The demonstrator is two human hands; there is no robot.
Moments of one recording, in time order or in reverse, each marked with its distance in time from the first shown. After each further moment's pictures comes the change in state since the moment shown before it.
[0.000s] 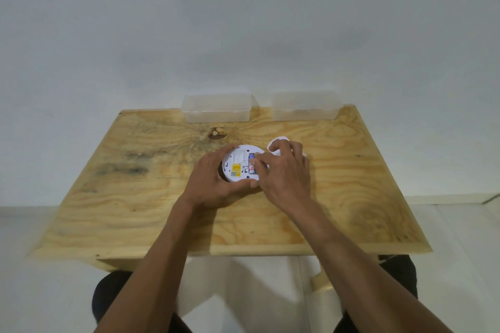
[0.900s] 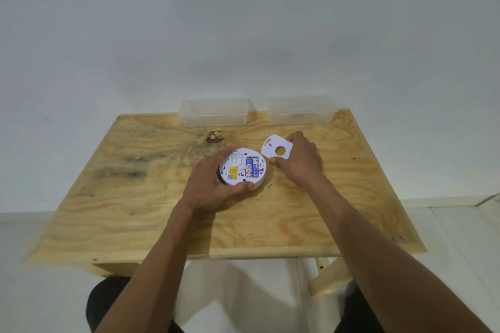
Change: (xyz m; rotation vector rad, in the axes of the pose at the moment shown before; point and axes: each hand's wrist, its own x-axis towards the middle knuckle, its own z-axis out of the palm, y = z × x) left_hand 0.003 -0.015 0.004 0.067 -0.006 -0.074; right_hand 0.046 0.041 -0.011 0.177 -0.208 0.347
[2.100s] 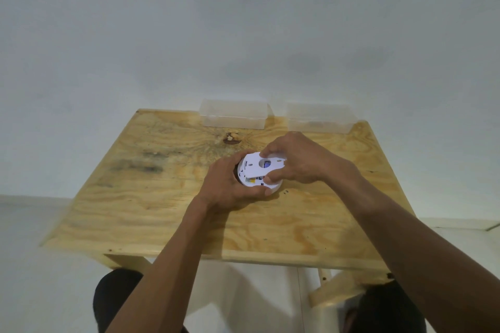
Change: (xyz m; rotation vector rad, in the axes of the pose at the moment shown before) left_hand 0.002 0.000 -0.004 -0.201 -0.004 -0.012; right_hand -0.013 -0.069 -0.042 -0.346 -0.429 -0.604
